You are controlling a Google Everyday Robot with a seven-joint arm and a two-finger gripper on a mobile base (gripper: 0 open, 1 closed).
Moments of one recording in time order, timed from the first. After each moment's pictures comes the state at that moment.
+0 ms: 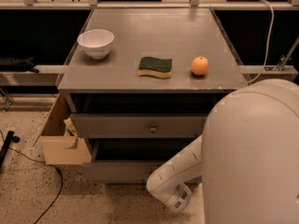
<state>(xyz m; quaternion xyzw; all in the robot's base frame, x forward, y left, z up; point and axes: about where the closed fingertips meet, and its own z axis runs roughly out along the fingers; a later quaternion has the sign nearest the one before) 0.493 -0.040 0.426 -0.45 0.85 -0.09 0.26</state>
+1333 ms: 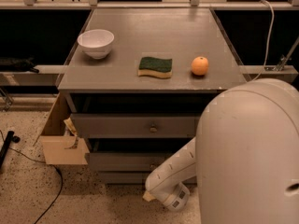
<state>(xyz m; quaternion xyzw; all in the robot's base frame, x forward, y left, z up) 0.492 -0.039 0.419 -0.44 0.86 -0.09 0.25</state>
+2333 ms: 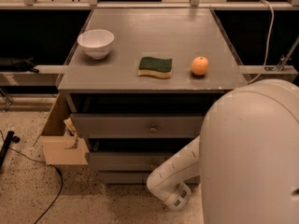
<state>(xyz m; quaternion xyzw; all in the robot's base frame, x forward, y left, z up) 0.492 -0.041 0.420 -0.44 0.86 -0.08 0.25</state>
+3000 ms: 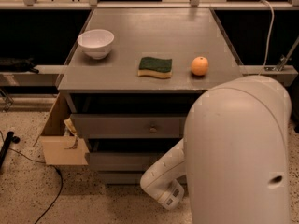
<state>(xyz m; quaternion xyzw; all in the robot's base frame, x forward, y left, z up) 0.504 -0.035 0.420 -0.44 0.85 -0.12 0.25</state>
